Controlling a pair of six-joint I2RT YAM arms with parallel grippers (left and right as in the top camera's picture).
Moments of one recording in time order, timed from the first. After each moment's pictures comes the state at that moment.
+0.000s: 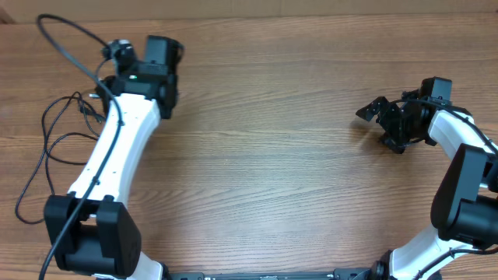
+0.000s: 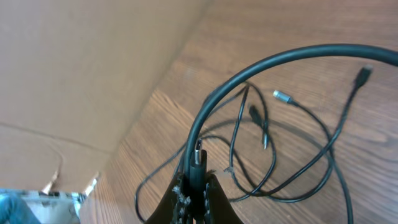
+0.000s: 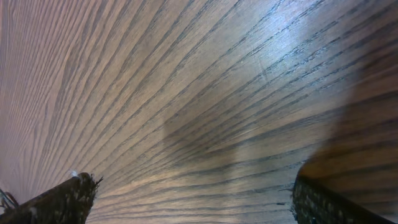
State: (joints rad) left arm -0.11 1.72 1.46 -0.87 -1.02 -0.36; right arm -0.28 1.88 1.13 -0.55 -0.48 0.44
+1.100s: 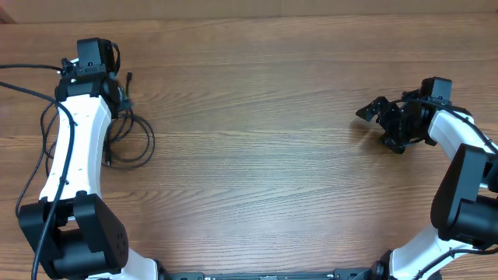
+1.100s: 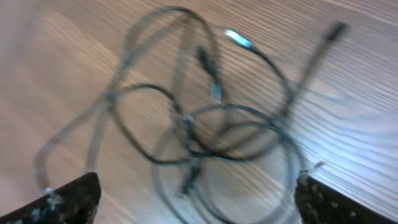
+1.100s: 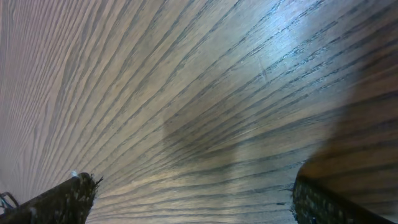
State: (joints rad) left arm 0.14 1.72 1.46 -0.89 -0.47 -0.37; right arm -0.28 1.88 1.13 -0.55 -0.48 0.44
